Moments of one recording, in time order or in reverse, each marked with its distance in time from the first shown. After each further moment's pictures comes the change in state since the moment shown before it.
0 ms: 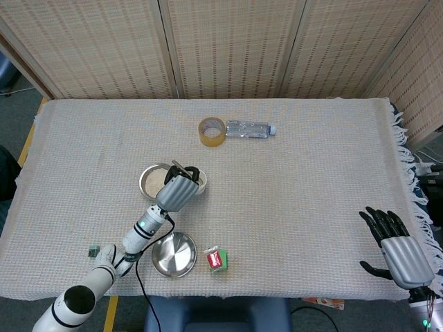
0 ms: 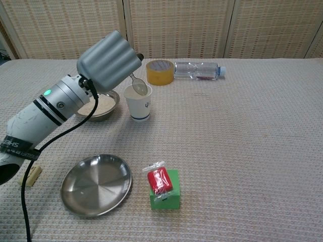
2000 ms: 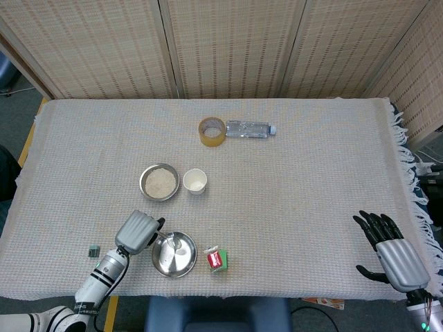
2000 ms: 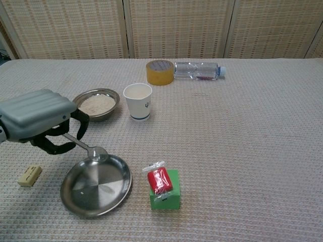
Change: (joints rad) left arm 0.316 0.637 0.070 -1.346 -0.250 -0.282 -0.122; right arm 0.005 0.008 -0.019 -0.007 -0.037 -0.012 0.011
